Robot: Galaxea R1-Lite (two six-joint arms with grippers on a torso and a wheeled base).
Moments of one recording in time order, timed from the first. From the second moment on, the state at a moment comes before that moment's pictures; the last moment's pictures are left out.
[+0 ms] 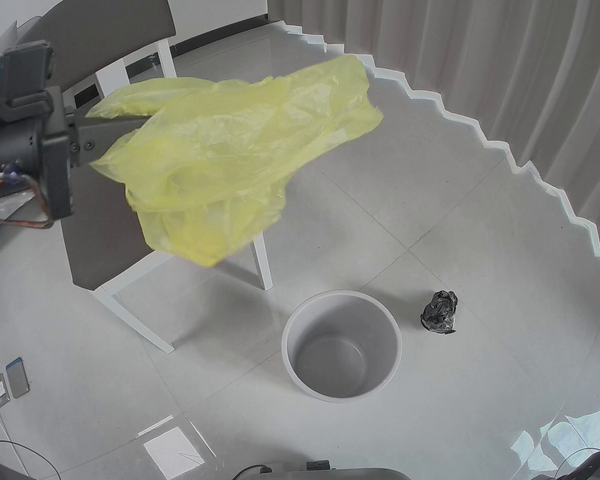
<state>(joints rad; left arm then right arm) -0.46 1.26 -1.28 0.20 -0.37 0.33 0.06 0.78 -0.96 0.02 0.13 -0.01</state>
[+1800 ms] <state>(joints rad) -0.72 1.14 -1.33 0.28 -0.36 0.51 0.64 1.28 -1.04 0.14 0.24 0.02</state>
